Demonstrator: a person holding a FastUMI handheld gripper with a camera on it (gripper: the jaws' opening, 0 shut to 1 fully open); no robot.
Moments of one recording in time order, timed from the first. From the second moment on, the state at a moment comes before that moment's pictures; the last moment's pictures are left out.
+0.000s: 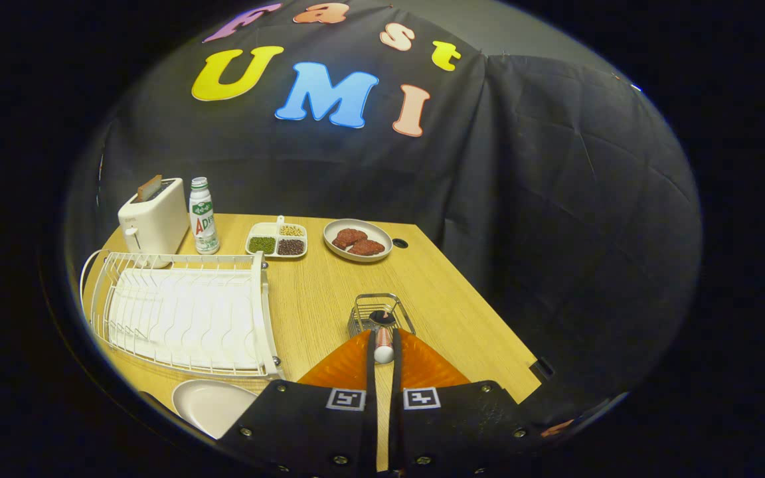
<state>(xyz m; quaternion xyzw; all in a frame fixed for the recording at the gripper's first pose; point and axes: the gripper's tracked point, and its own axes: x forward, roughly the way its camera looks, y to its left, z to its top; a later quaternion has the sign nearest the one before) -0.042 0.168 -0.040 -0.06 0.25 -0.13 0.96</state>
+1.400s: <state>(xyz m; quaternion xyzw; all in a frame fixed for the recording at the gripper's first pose) -0.180 0.340 -0.077 -0.12 0.27 0.11 0.95</state>
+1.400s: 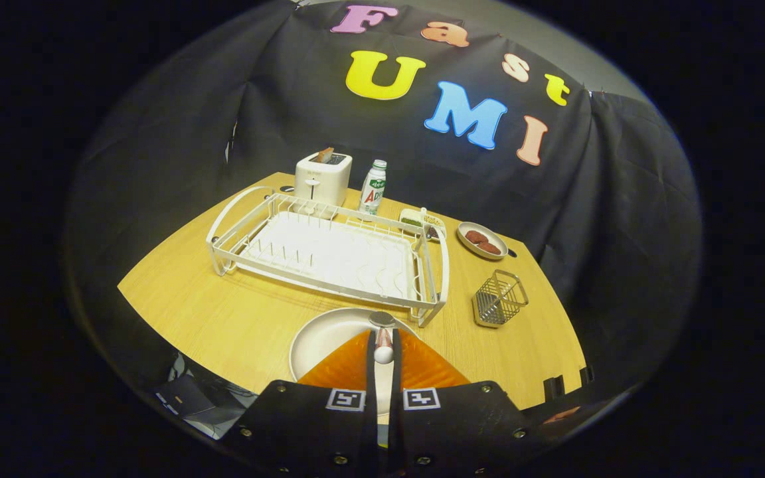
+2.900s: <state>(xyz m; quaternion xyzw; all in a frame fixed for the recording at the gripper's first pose) -0.173 0.354 -0.112 -0.10 0.30 0.11 0.94</state>
